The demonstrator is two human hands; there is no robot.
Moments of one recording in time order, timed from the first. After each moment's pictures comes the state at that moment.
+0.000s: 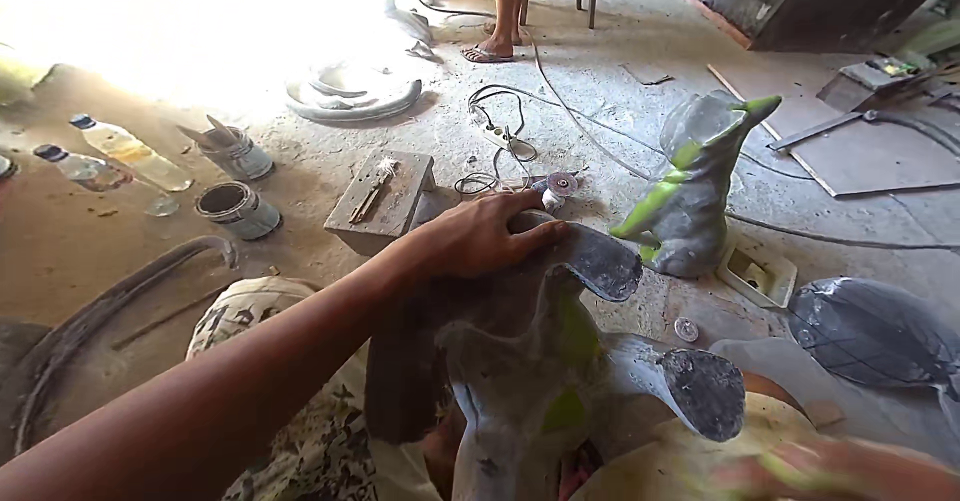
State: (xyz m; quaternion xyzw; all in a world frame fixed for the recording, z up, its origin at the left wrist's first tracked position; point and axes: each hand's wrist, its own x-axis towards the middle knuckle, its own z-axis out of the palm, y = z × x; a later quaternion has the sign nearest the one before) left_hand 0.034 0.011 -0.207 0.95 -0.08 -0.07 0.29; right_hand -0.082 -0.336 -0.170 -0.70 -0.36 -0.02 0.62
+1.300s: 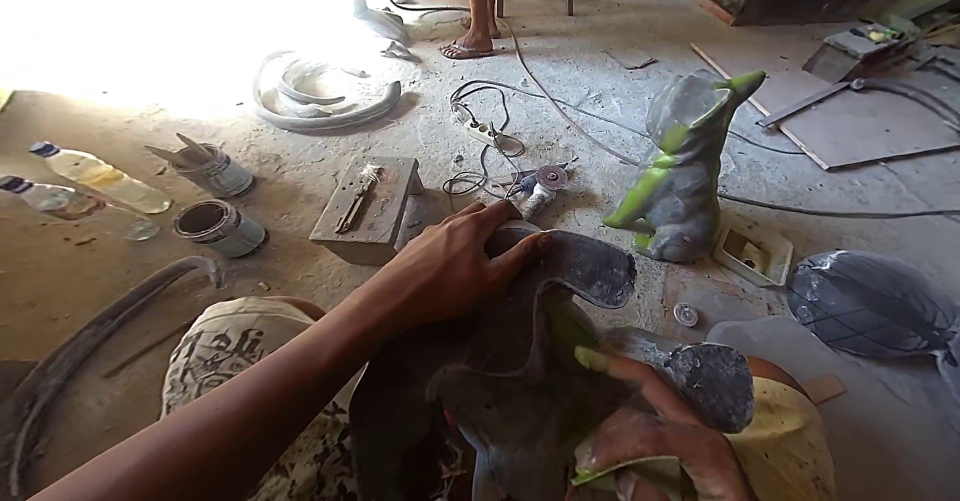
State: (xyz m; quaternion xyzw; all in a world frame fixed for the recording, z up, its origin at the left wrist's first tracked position) left_hand -0.002 -0.010 -0.198 0.96 0.02 -0.06 0.26; right_hand -0.068 -0.308 -0.239 -0.68 -0.36 0.14 0.62
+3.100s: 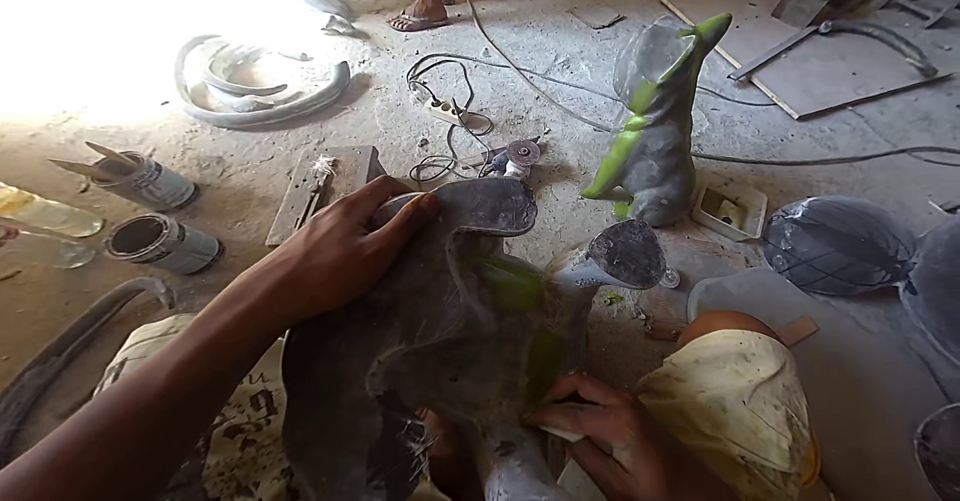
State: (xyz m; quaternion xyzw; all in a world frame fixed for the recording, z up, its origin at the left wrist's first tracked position) left_hand -0.014 0.028 -0.206 0.94 0.10 -0.04 0.32; right_hand -0.072 -0.319 -0.315 -0.75 -0.41 0.17 0.49
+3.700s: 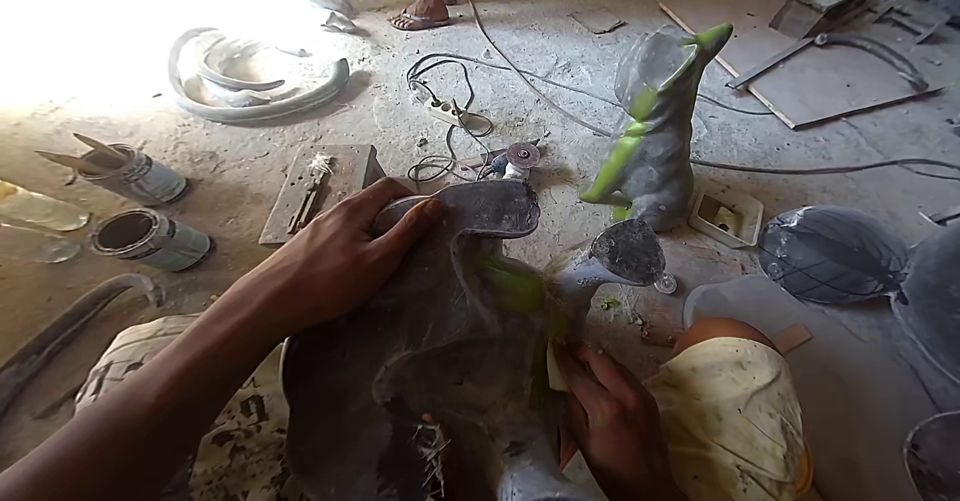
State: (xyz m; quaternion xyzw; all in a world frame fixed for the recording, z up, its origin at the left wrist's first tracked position) left_hand -0.014 0.028 -0.208 0.95 0.10 -0.03 0.30; right_hand -0.078 -0.289 -0.331 -0.94 -0.25 -0.12 0.22
